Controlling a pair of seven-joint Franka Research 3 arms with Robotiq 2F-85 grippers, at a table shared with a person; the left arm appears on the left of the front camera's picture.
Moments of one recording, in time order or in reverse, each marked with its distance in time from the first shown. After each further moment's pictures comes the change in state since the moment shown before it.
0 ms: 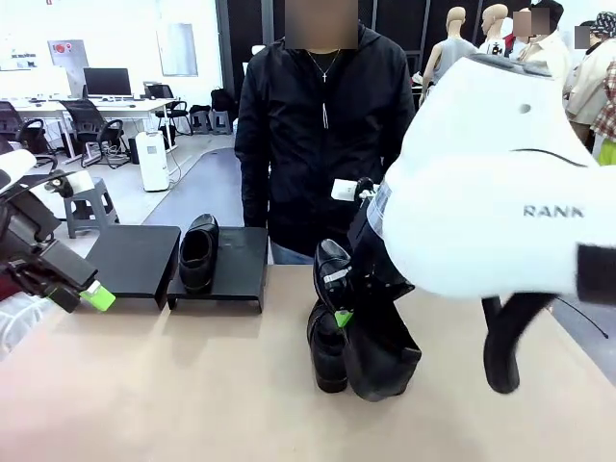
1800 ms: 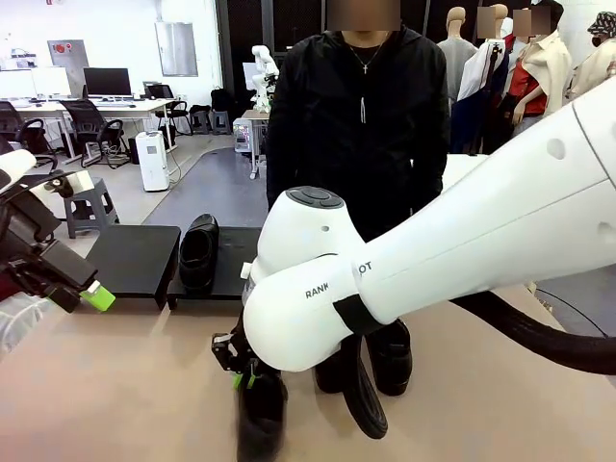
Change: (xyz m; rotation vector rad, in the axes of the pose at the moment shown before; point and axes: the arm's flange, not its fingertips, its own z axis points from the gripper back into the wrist) left arm 0.000 0.000 0.000 0.000 0.000 0.001; right arm 0.033 0.072 -0.170 0.038 0.145 -0.205
